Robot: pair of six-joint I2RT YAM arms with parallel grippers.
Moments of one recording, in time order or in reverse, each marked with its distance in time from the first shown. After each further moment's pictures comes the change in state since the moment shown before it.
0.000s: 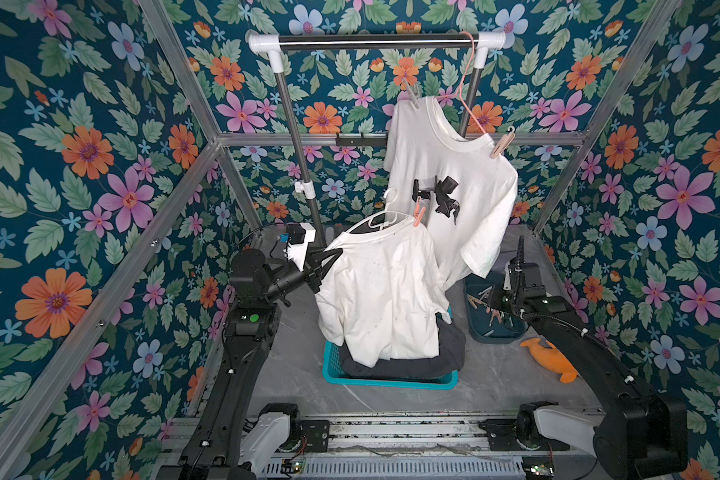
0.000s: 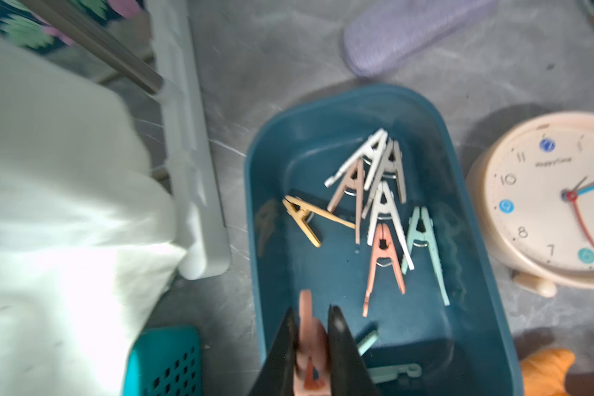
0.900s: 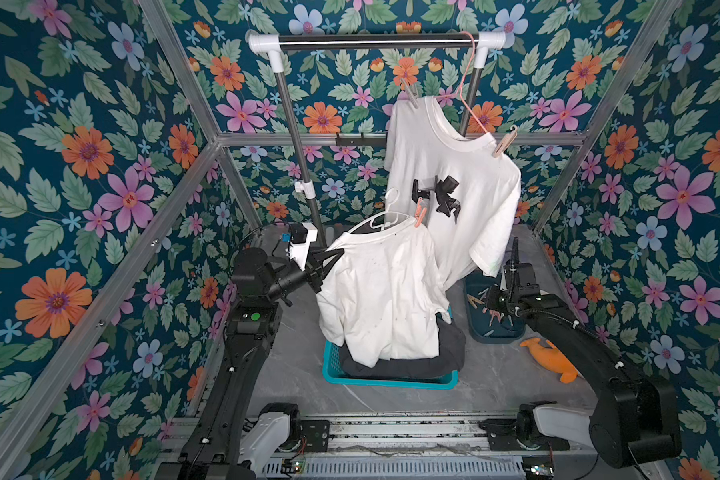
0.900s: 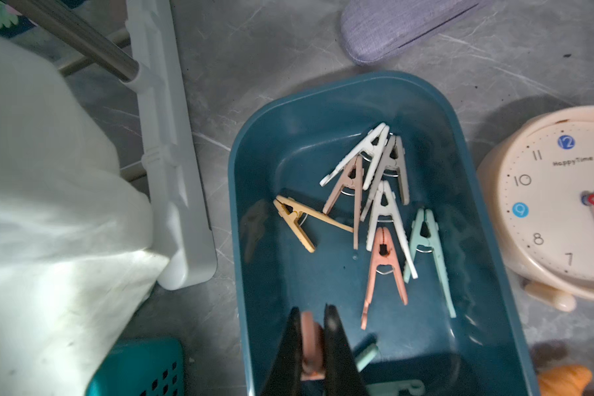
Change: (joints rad) left arm -0.004 0.013 0.003 -0.008 -0.002 0.004; right arm 0.000 0.068 -0.009 0.032 0.000 -0.003
